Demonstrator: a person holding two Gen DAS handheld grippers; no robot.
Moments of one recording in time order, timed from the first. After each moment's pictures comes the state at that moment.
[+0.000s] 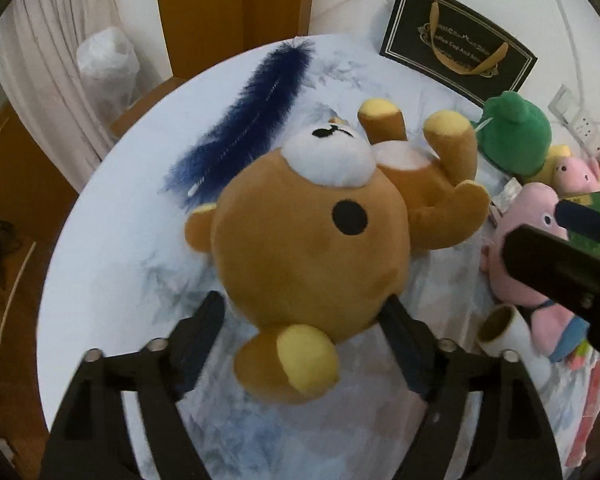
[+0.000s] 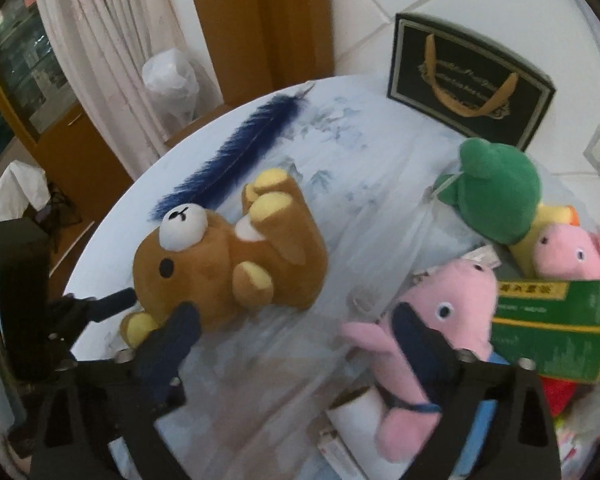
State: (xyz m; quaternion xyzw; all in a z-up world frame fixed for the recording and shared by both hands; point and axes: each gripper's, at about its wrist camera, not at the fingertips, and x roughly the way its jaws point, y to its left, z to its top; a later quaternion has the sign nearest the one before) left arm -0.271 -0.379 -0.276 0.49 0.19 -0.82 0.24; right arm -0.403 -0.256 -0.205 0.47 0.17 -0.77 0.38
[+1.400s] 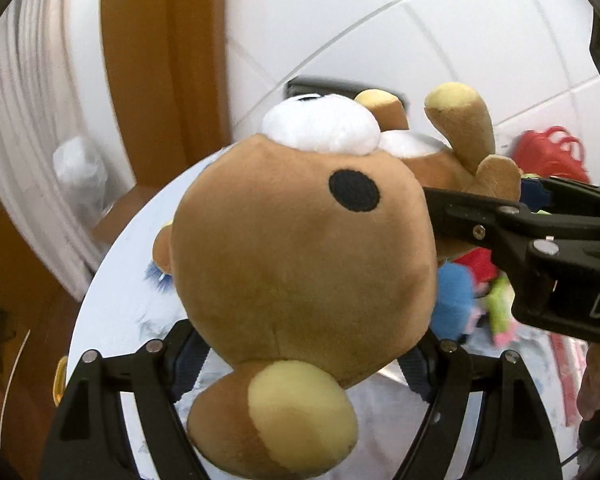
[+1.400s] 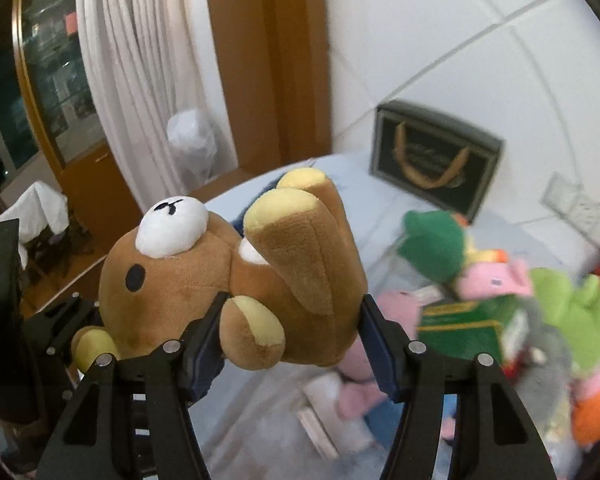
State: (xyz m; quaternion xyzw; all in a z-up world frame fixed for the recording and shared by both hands) left arm -0.226 -0.261 -0.146 0.37 0.10 -0.91 0.16; right arm -0.346 -0.167 -0.099 0.36 0.14 -0.83 0.41
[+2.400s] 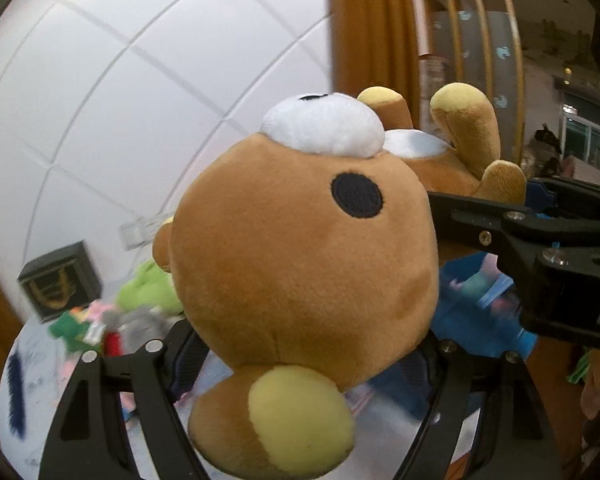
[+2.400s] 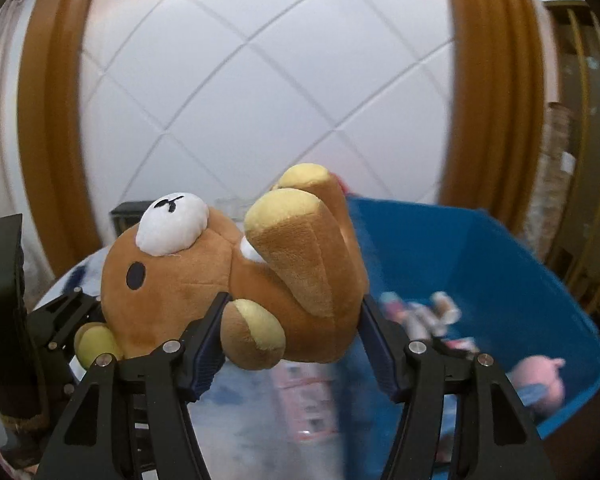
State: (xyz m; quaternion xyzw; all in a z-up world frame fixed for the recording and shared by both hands) left arm -0.160 0.161 -0.006 0.22 -0.06 -0.95 -0.22; right arm -0.134 0.260 0.066 0.24 0.03 -0.97 0.02
